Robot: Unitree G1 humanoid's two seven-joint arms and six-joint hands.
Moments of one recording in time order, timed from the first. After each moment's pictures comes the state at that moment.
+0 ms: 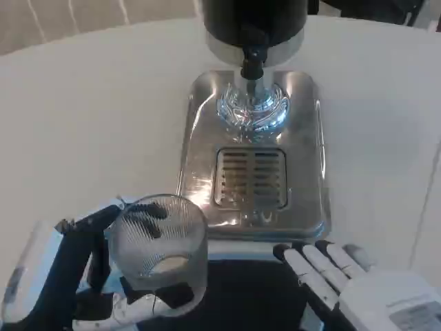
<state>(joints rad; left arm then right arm) 0.13 0.36 0.11 -0.05 0.36 -0.71 0.17 0.49 0.11 -0.13 -1.03 -1.03 -0.46 0.75</state>
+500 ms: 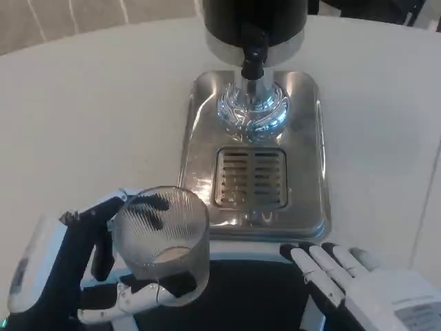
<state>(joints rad) 0.08 0.34 0.11 -0.02 0.38 -0.70 0.17 0.47 0.11 -0.11 -1.03 -1.04 -0.39 0.77</state>
